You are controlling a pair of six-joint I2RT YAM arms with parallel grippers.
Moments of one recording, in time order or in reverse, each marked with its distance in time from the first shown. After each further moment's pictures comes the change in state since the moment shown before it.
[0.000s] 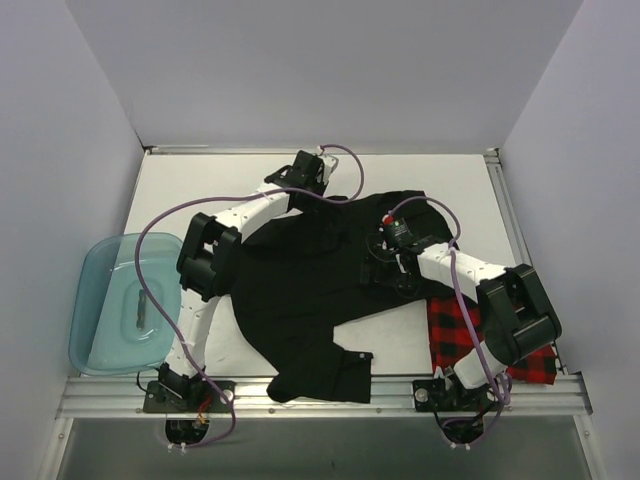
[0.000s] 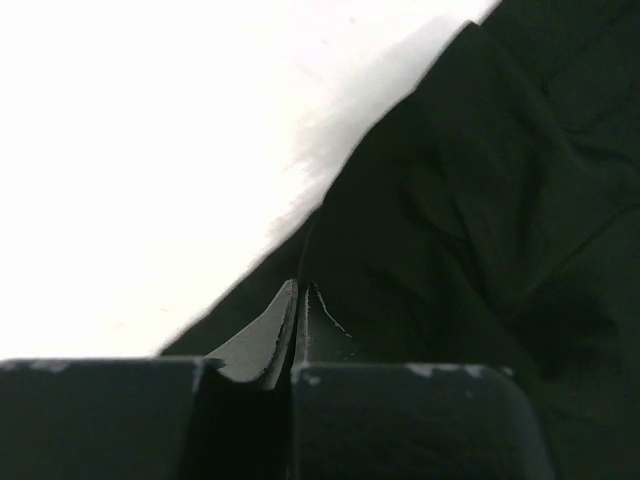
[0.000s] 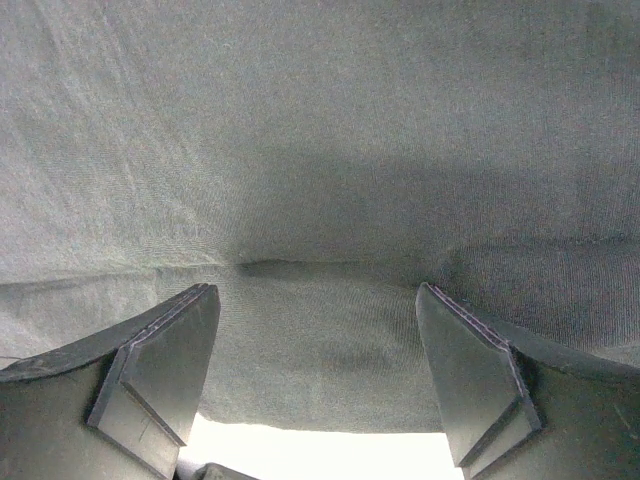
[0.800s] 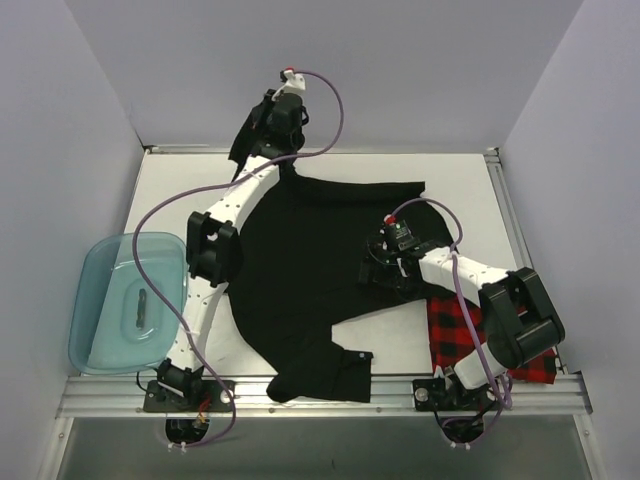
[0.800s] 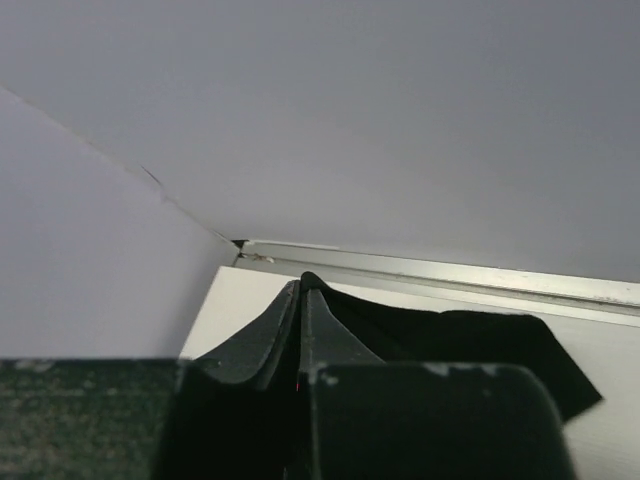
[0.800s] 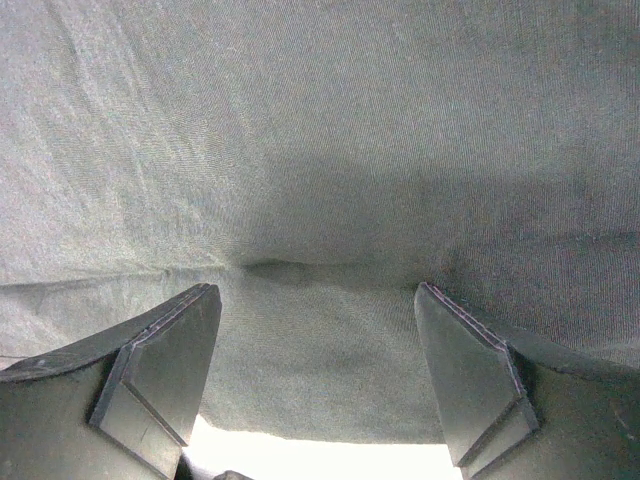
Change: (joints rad) left arm 0.087 0.206 0.530 0.471 -0.861 0.492; right arm 0.006 -0.026 -0.043 0.066 -0.012 0.053
